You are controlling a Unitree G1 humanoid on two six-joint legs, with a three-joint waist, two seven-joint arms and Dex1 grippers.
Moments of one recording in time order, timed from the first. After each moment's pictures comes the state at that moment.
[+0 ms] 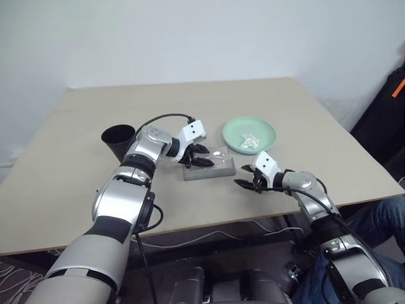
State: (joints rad) left arm -1.17 0.32 -0.14 1.30 0.19 -0.04 -1.22; right arm -0.54 -0.34 0.23 0.40 -0.02 0.14 0.85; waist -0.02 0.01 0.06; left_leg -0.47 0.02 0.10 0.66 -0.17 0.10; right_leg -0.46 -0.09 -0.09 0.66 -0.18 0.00
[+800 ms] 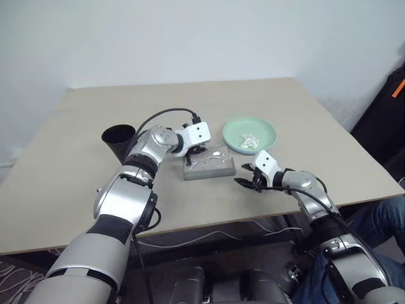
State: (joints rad) left arm -1.17 0.32 -0.28 1.33 0.38 -0.27 -0.86; right arm -0.55 -0.34 0.23 0.40 -0.02 0.14 0.83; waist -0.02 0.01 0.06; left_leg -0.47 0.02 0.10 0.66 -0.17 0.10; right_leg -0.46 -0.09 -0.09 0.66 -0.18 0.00
